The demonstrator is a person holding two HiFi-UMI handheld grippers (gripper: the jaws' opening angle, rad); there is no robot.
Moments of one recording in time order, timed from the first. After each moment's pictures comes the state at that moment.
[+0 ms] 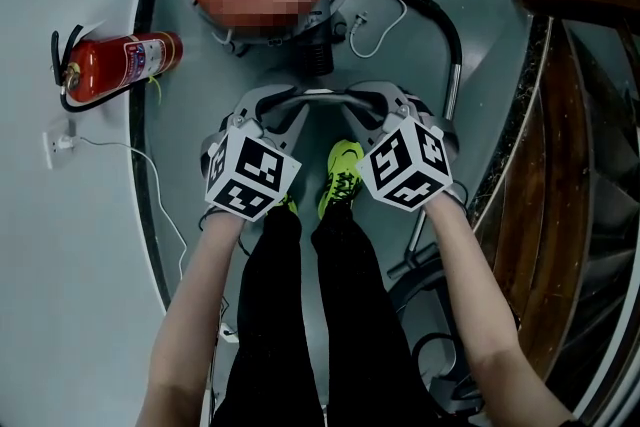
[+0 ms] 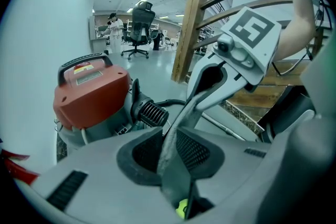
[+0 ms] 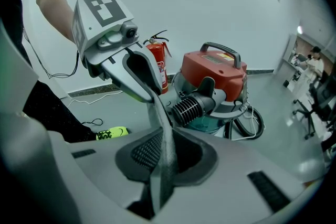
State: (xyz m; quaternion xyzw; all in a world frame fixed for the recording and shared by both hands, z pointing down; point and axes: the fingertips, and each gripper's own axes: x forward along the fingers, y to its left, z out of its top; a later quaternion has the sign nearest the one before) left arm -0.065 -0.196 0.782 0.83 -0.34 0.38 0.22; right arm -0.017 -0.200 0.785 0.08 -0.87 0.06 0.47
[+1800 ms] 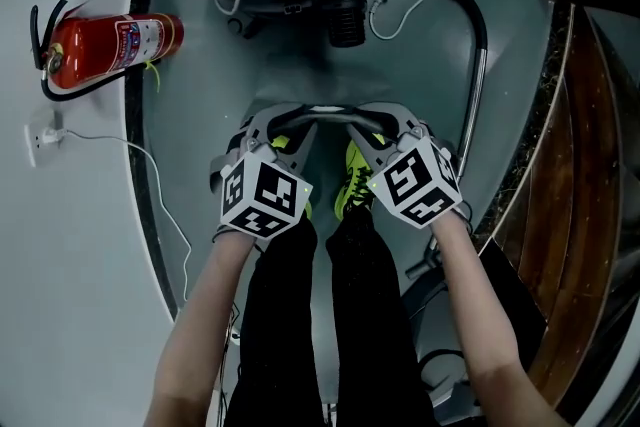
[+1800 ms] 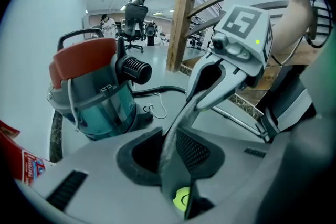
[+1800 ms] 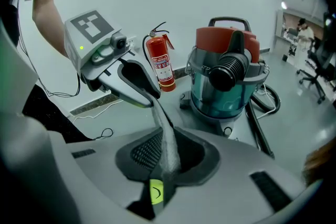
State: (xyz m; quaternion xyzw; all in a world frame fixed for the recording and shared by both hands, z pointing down) left arm -0.075 -0.118 0.848 0.83 -0.32 0.40 0.21; right arm -0.028 -0.120 0.850 0.10 -0.88 0.16 0.44
